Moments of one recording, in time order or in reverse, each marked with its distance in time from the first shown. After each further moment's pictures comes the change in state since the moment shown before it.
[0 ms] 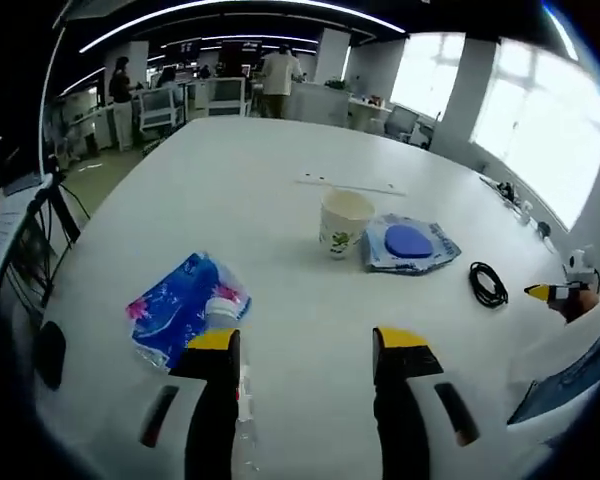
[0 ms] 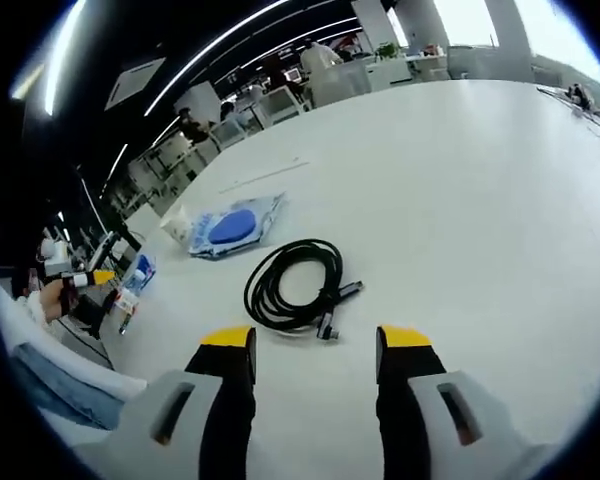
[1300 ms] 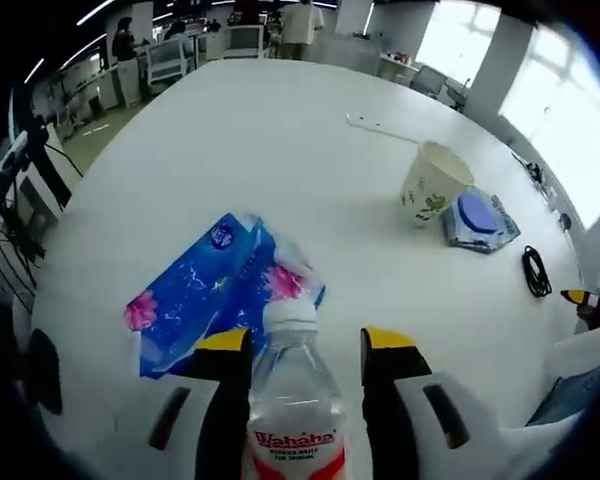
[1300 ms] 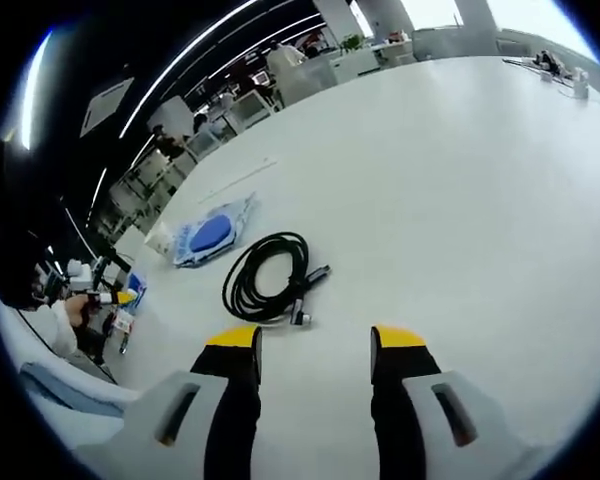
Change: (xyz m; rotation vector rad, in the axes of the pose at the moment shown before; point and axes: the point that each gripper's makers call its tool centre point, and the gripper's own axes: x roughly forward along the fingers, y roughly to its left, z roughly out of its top) left arm 0.086 0.090 -0.031 -0.058 0.228 0.041; right arm -0.009 -0.021 -0.012 0.132 0.004 -0.053
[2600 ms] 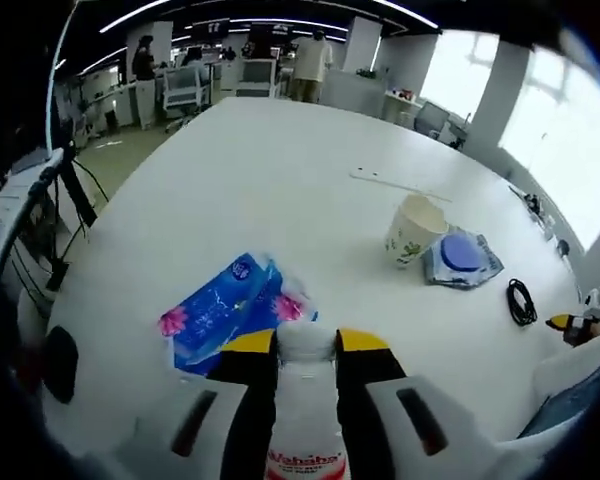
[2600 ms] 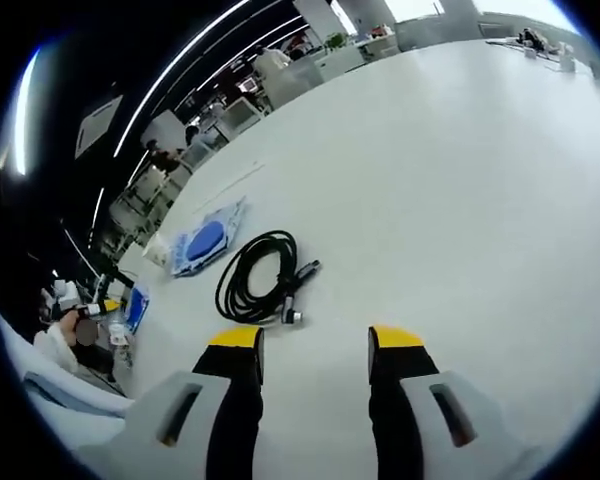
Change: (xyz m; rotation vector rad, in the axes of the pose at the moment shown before) left arm -0.074 -0.020 0.024 -0.036 -0.202 0.011; right arm 0.007 -0.007 -0.008 0.092 -0.007 0.017
